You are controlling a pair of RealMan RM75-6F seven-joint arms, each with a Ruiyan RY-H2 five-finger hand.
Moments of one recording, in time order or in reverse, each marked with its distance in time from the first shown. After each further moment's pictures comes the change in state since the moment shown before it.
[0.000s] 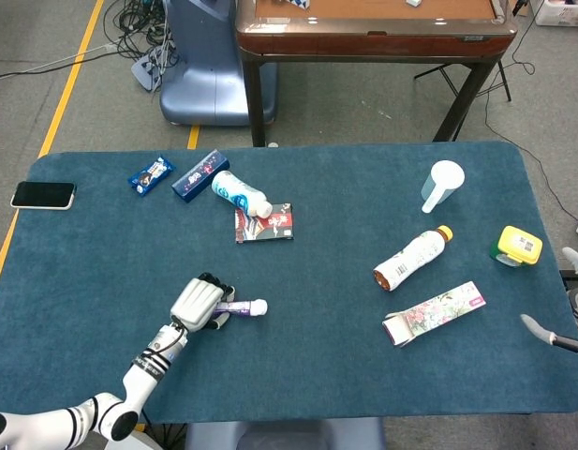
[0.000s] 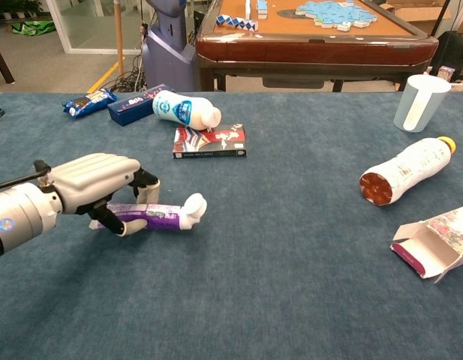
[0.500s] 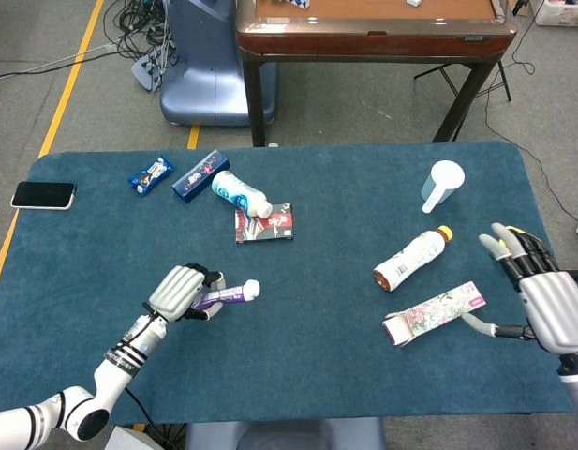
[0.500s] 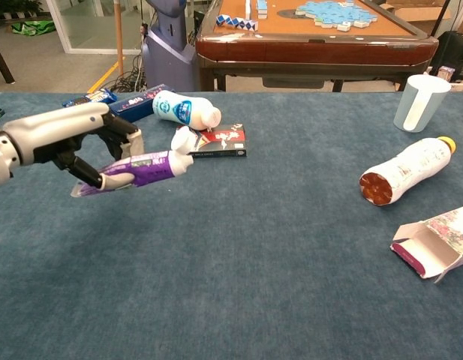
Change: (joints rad) left arm 0.003 0.233 -0.040 -0.233 0.049 0.008 -0.284; right arm 0.145 0.062 0.028 -0.118 -0.167 -0.124 -0.073
